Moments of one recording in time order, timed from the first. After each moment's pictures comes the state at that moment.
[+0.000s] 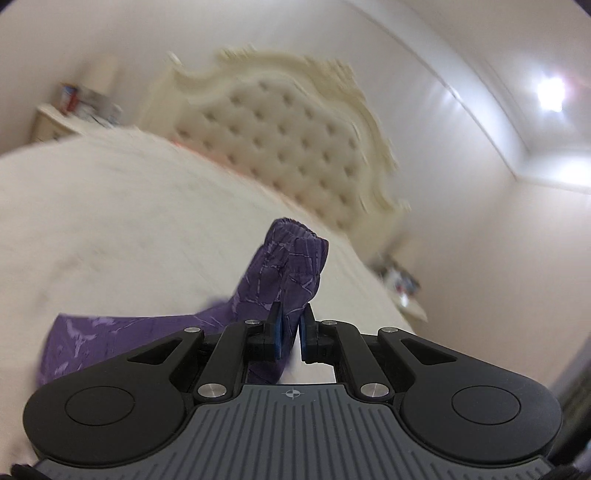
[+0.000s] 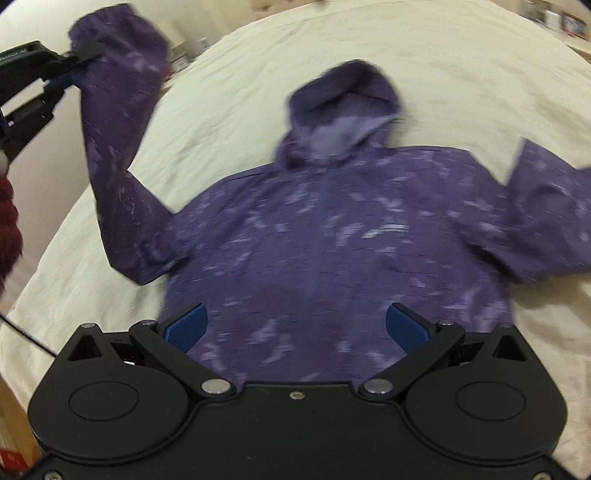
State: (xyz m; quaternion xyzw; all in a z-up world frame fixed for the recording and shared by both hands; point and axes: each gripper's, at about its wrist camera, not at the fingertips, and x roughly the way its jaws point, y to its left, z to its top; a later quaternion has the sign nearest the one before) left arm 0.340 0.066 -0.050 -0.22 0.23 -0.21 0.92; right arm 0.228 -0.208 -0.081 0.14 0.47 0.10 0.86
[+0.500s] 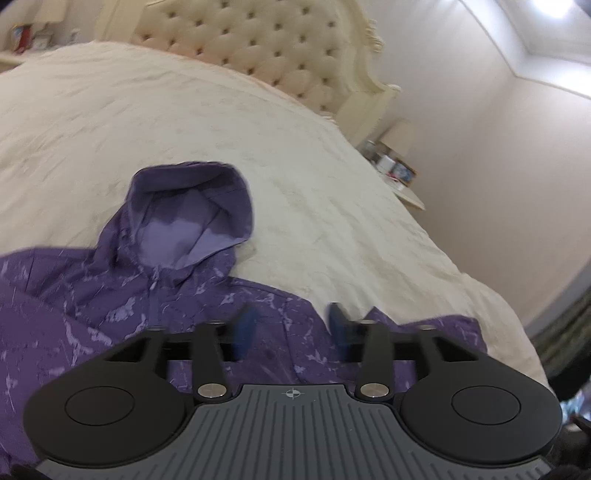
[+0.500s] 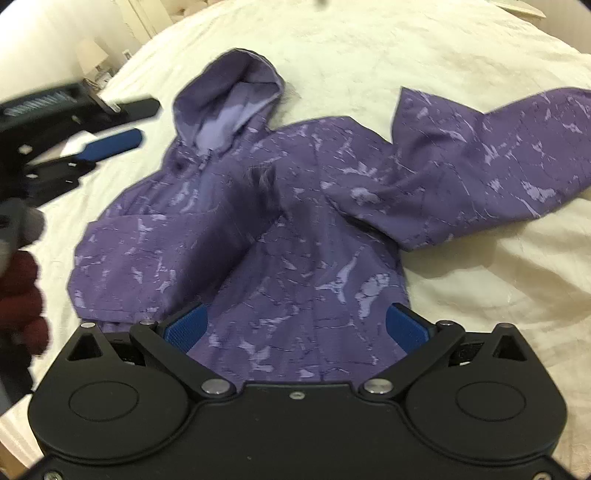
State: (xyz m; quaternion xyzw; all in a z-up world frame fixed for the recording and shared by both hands) left arm 0.348 -0.034 -0.116 -0.14 0.36 -0.27 0.88; right arm 0.225 -0.290 -0.121 0.17 0.50 0.01 0.85
